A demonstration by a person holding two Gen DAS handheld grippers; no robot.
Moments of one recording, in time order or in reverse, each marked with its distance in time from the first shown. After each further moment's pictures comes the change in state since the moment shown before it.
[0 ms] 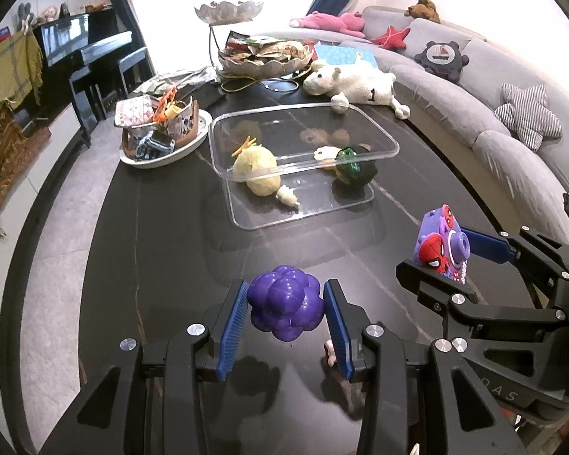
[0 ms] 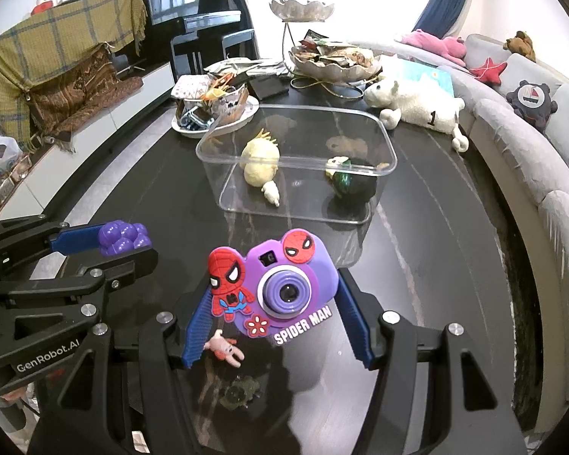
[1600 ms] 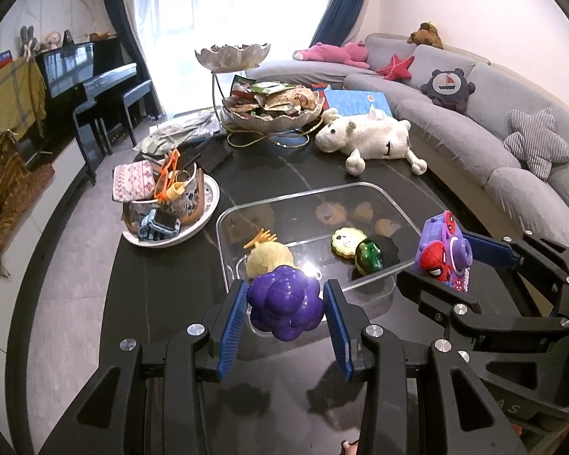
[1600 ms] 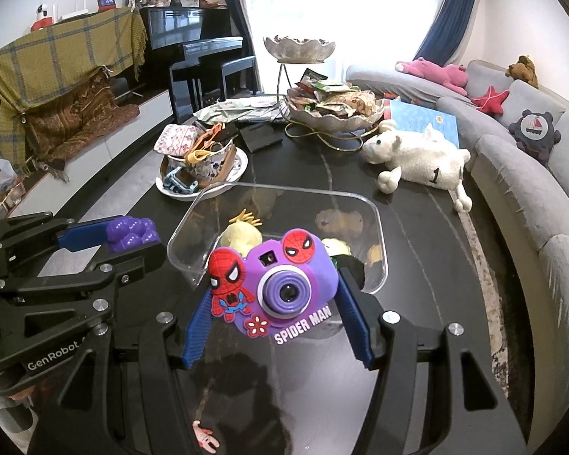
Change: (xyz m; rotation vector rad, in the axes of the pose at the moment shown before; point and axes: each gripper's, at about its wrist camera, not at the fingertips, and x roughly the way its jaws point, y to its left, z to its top) left arm 0.018 0.014 0.095 0.015 -0.127 0.026; right arm 0.022 -0.021 0.094 -0.031 -0.105 -0.012
